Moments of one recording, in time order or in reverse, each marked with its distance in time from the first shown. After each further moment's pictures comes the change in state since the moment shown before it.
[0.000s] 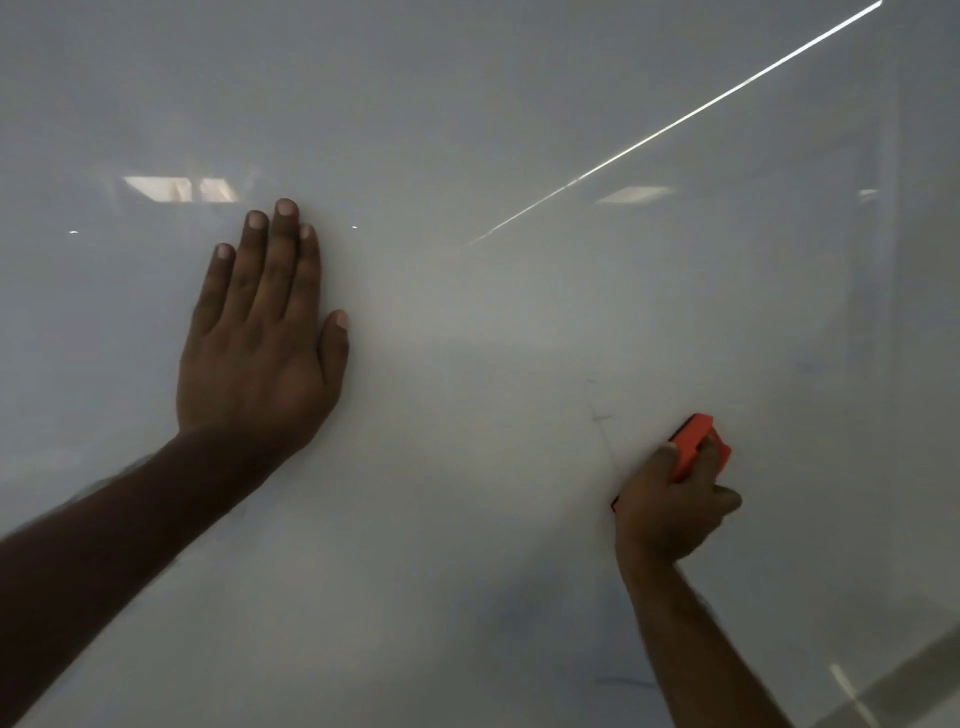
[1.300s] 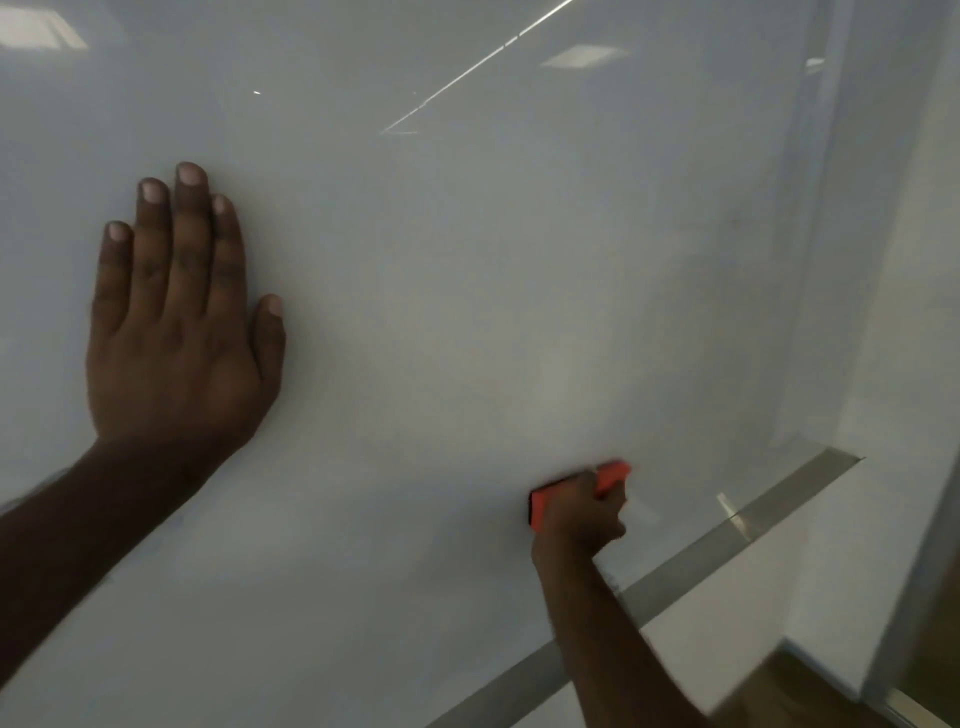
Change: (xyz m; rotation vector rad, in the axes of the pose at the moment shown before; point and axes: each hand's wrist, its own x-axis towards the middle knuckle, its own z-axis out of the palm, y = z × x) left_hand -0.093 0.044 0.008 -0.090 -0.096 0.058; right_hand -0.066 0.131 -0.057 -0.055 -0.049 0.589
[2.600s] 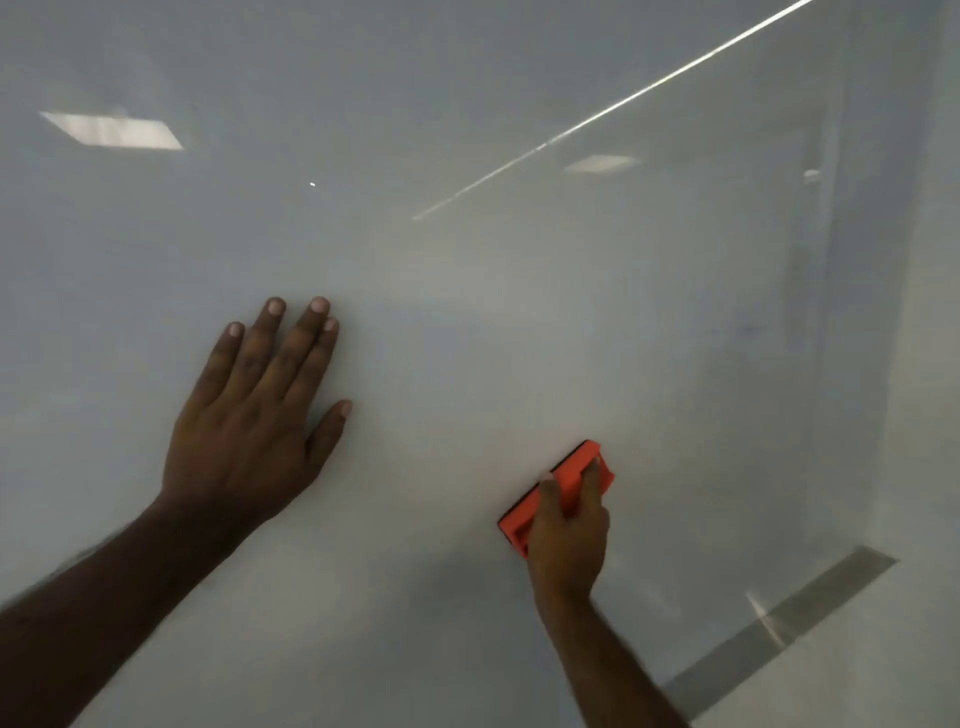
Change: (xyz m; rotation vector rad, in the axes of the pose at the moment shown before) left_hand -0.001 -0.047 -0.024 0.083 -0.058 0.113; right_hand -0.093 -0.068 -0.003 -0.141 -0.290 -0.494
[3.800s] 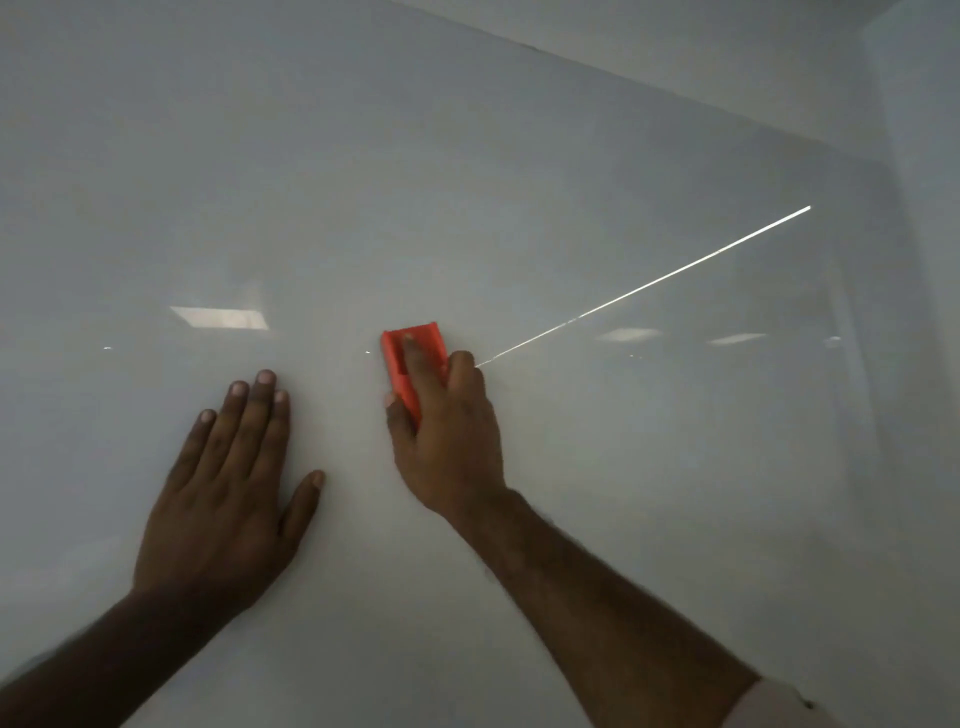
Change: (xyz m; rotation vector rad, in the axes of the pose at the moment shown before) left_hand 0.067 -0.103 -0.034 0.007 0.091 -0.224; right_hand 0.001 -0.305 0.092 -0.070 -0.116 -1.283
